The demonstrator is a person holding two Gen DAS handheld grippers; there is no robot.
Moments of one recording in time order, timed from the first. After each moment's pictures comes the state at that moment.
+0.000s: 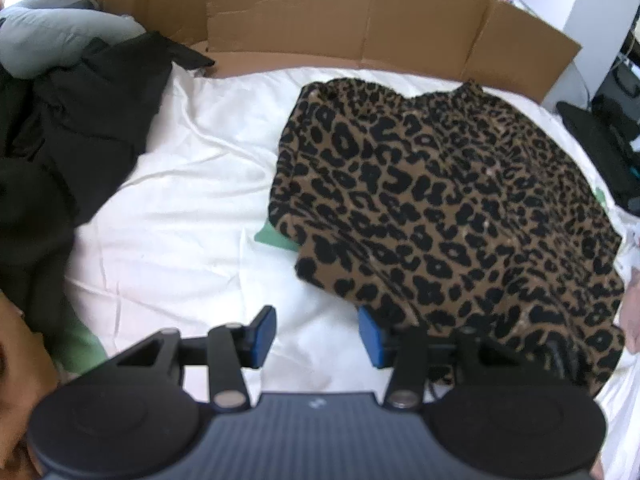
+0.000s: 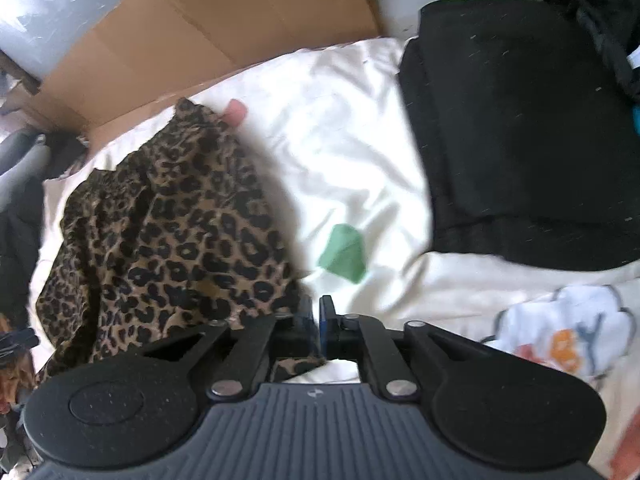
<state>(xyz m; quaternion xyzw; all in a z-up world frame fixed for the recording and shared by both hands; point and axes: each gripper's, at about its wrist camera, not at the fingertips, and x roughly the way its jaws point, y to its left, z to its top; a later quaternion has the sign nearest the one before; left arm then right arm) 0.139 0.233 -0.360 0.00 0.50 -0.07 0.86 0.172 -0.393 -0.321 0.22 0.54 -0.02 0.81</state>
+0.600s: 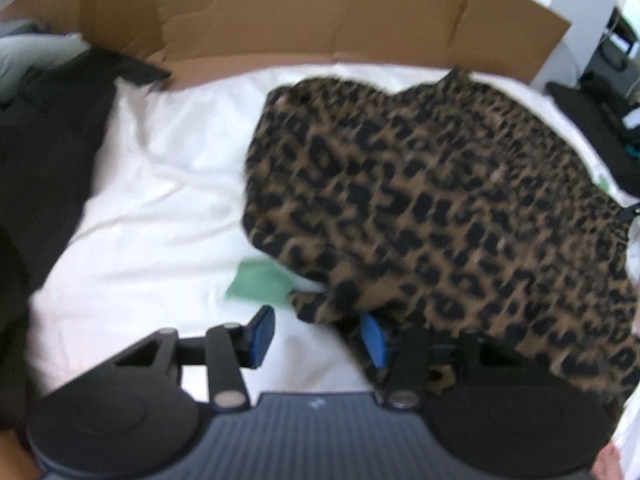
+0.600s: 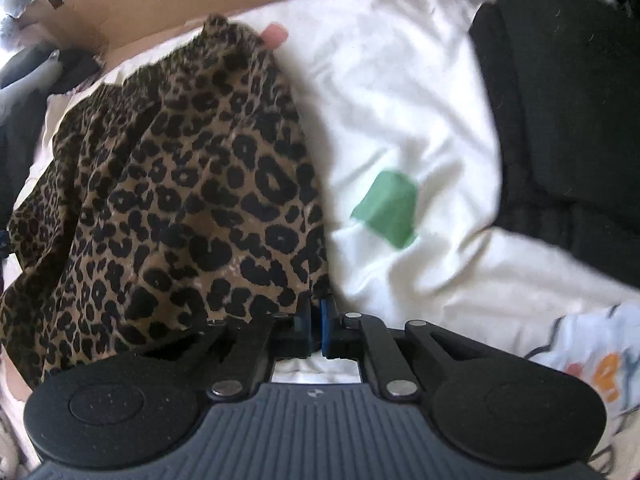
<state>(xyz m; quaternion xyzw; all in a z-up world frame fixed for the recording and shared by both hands) 0.190 0.215 -0.379 0.03 0.49 -0.12 0.86 0.183 -0.358 -0.359 0.14 0.57 0.02 0.81</state>
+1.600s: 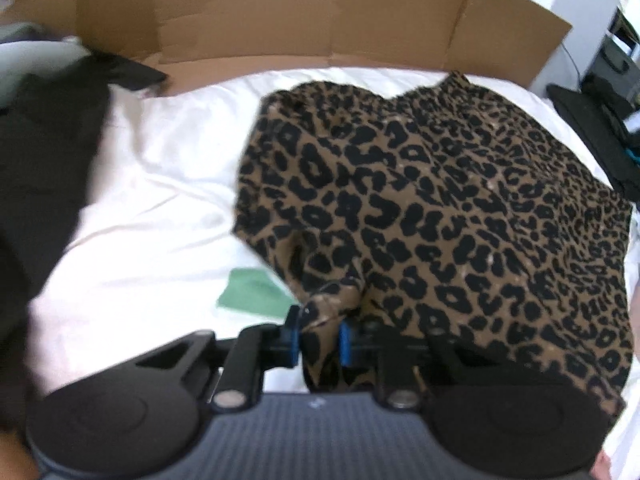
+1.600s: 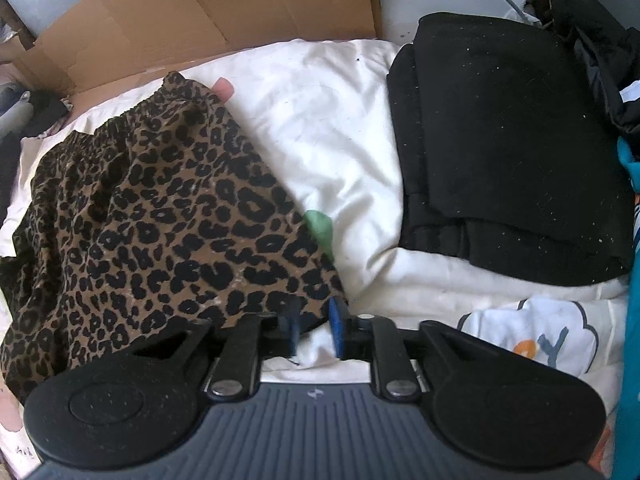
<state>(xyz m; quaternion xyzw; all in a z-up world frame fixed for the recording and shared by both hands) 0.181 0.206 -0.366 0.01 0.51 -0.09 0.86 0.161 -0.378 -0.317 0.14 0.55 -0.04 0.82</state>
